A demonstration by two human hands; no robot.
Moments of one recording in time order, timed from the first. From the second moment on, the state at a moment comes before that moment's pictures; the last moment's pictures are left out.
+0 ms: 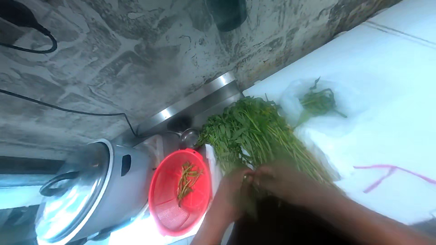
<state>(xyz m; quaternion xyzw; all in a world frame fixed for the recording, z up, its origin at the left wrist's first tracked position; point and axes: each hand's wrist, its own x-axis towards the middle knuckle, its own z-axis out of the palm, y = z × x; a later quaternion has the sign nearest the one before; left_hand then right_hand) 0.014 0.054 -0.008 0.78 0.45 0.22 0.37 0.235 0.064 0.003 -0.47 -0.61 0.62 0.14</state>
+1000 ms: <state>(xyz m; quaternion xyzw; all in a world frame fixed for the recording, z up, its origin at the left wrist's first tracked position) 0.004 0.051 -0.007 0.87 0.37 0.29 0.17 0.234 0.064 0.009 -0.42 -0.60 0.66 0.16</state>
